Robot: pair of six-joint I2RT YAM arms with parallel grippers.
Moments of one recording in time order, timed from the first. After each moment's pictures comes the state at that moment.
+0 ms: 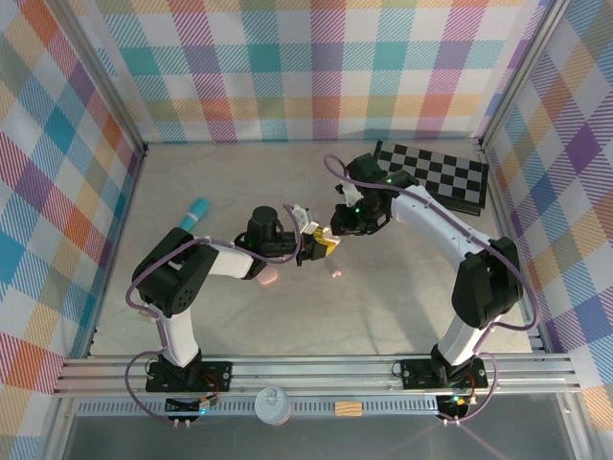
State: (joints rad) left arm -0.57 1.85 0.78 0.85 0.86 -0.05; right arm 0.55 1.70 1.48 -0.97 -0.33 0.34
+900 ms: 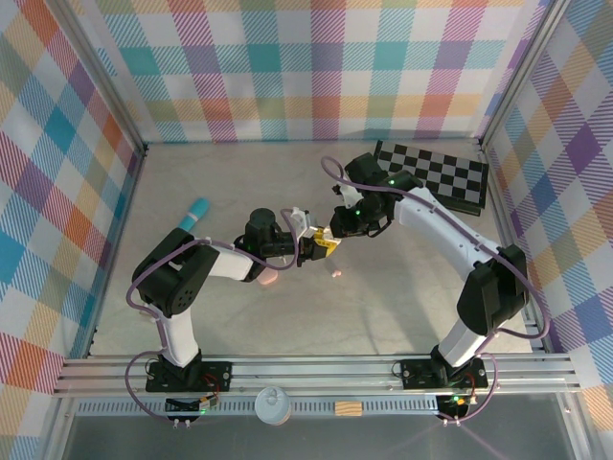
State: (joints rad) left arm -0.57 1.85 0.76 0.95 0.88 0.02; right arm 0.58 1.65 1.50 -1.02 -0.29 0.28
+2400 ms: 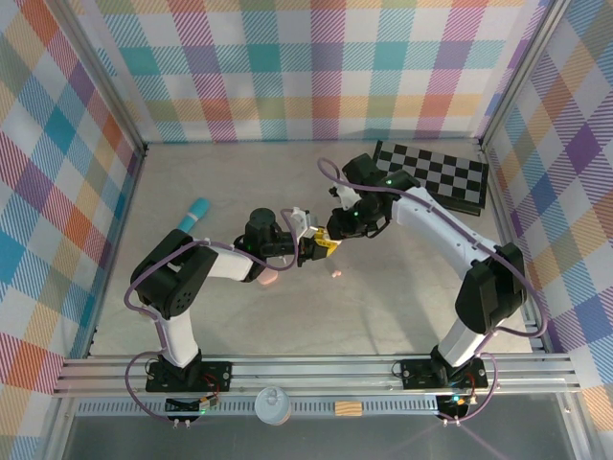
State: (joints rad) left arm -0.57 1.84 0.76 0.95 0.88 0.02; right arm 0.59 1.66 1.50 -1.03 -0.32 0.25
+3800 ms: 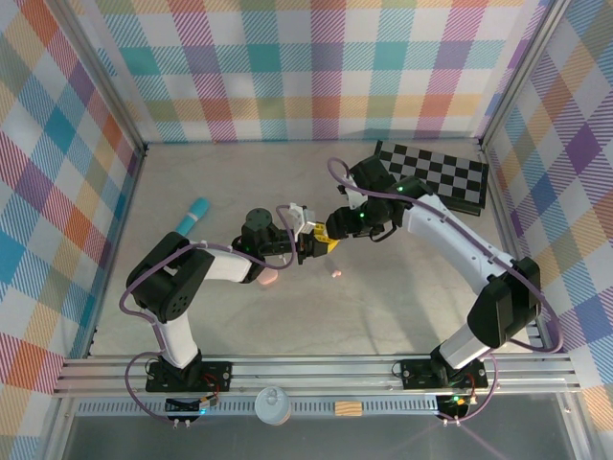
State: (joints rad) left arm -0.57 1.80 0.74 1.03 0.87 -0.10; right arm 0.58 1.56 1.44 -0.98 -0.24 0.33
